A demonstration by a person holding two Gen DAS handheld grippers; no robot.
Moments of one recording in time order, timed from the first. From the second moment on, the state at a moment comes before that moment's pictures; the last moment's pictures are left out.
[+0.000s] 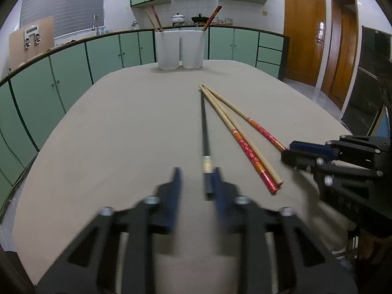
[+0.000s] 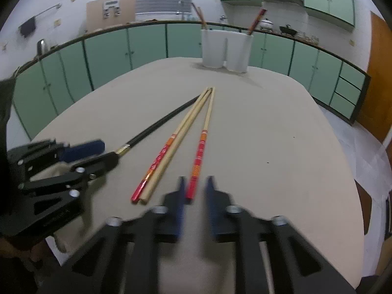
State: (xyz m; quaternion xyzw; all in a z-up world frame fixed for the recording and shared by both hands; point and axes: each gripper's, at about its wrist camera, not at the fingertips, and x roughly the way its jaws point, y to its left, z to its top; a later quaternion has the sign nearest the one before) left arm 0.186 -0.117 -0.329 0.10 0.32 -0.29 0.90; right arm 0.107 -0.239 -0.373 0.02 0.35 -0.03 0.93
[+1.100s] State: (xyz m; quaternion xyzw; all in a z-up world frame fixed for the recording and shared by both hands) left arm 0.195 -0.093 -0.258 0.05 0.35 -0.24 0.90; right arm 0.075 -0.265 -0.292 0.07 0.32 -0.06 0.94
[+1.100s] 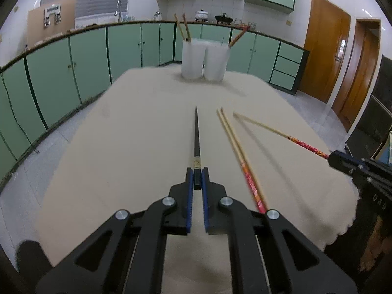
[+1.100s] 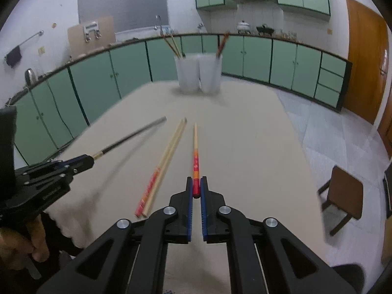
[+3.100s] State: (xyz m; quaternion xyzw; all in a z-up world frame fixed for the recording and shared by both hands) left arm 0.386 -0.165 -0.008 0.07 0.33 -0.31 0.89; right arm 0.281 -0.334 -0.036 0.01 0.38 0.02 0.92
